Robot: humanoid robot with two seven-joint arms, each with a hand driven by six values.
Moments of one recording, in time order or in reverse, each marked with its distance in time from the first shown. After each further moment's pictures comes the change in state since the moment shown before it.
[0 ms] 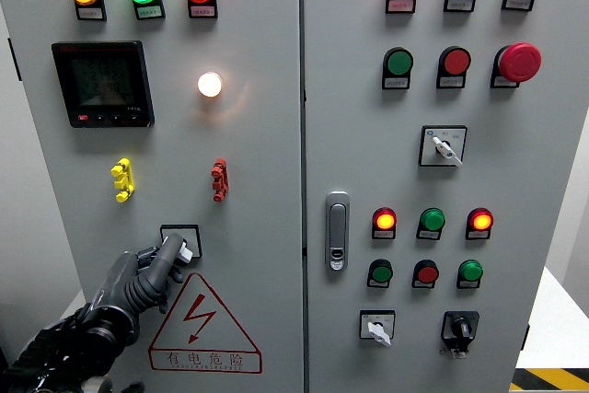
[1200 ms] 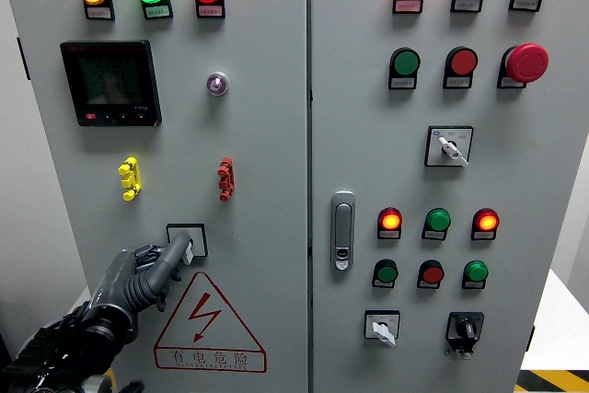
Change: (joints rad) left arm -0.006 0.000 0.002 0.002 0.009 -0.003 0.001; right arm 0.000 -0.001 0.000 0.000 0.000 0.000 0.000
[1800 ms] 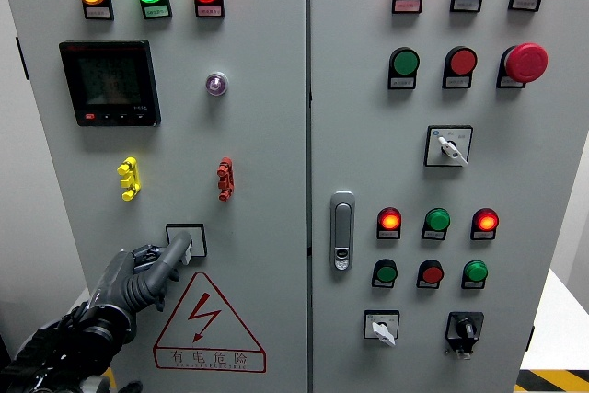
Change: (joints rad) left arm 0.002 0.001 -0.005 0.000 0.000 0.000 -0.009; right arm 0.000 0.001 0.000 0.000 0.000 0.000 0.000
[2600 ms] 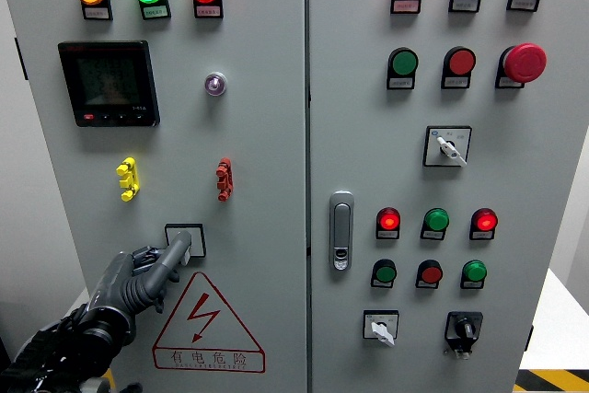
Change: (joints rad) left arm 0.007 0.000 0.000 0.000 0.001 0.003 -0.001; right arm 0.000 -0.001 0.000 0.000 0.000 0.000 0.000
